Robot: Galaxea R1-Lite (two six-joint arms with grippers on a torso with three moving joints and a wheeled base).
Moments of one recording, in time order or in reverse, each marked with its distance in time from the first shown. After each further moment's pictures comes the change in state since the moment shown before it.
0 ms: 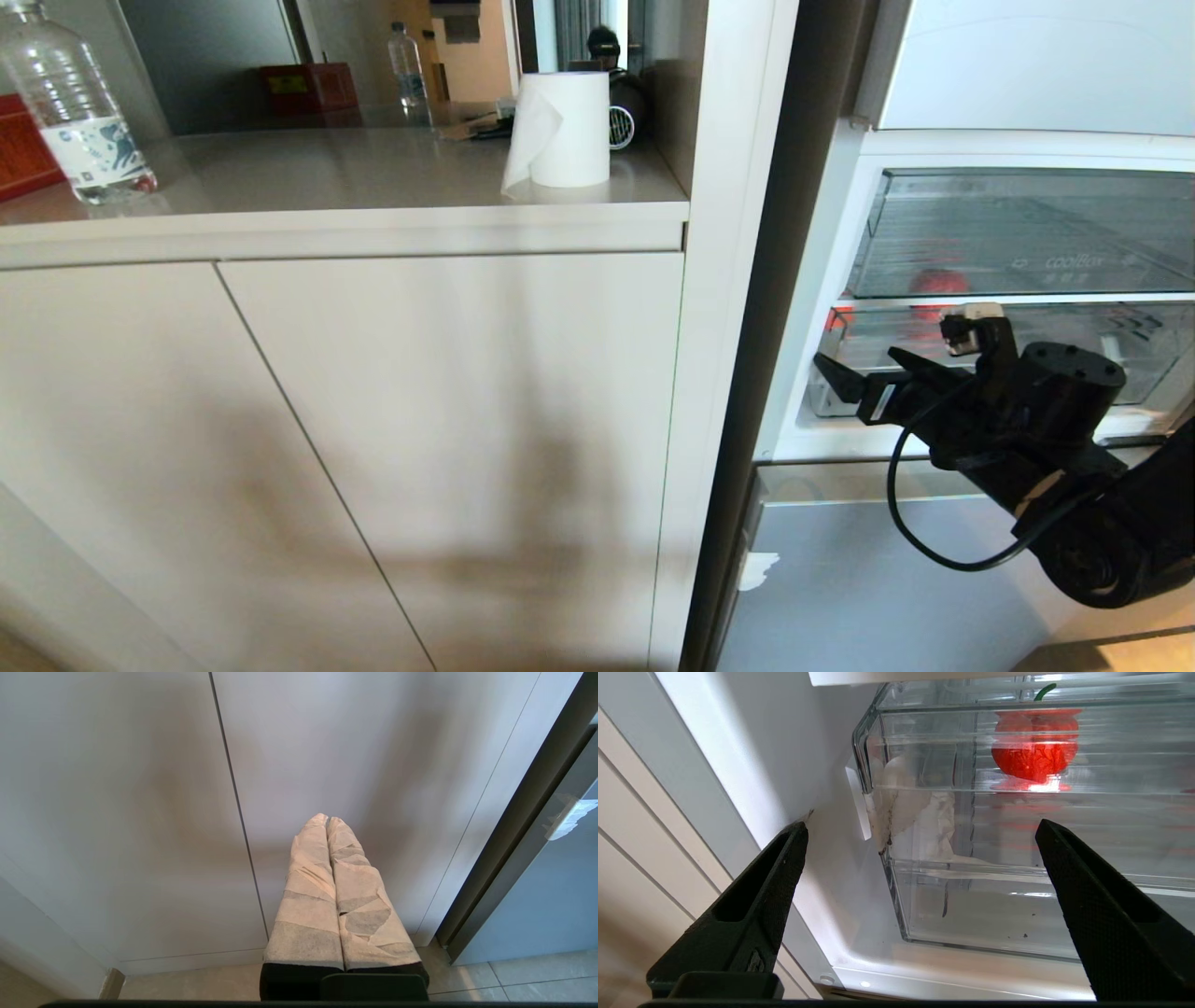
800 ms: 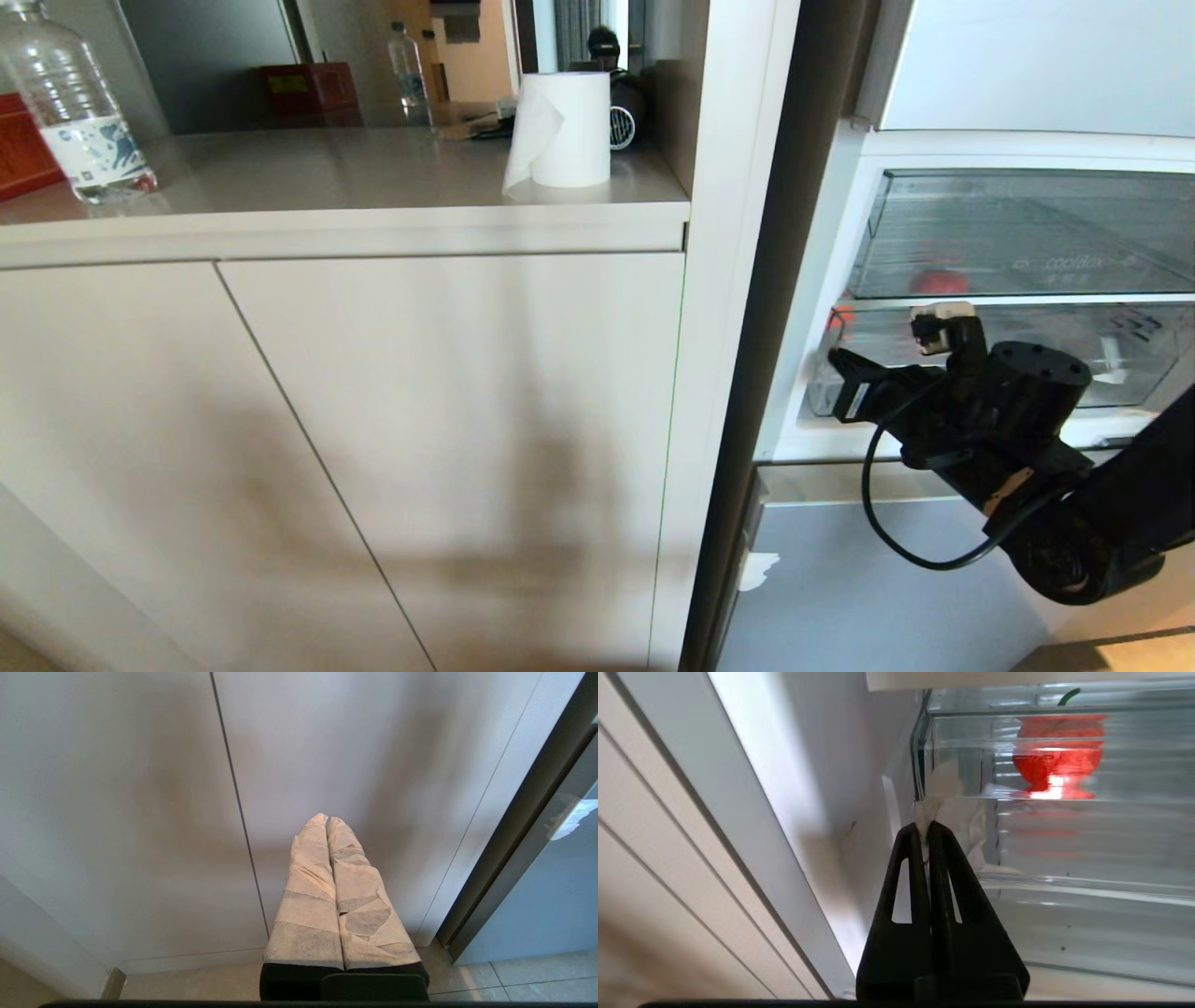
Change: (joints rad) left arm 0.000 0.000 0.000 0.000 0.000 0.000; right arm 0.078 0.024 -0.041 0.002 -0.047 -0.002
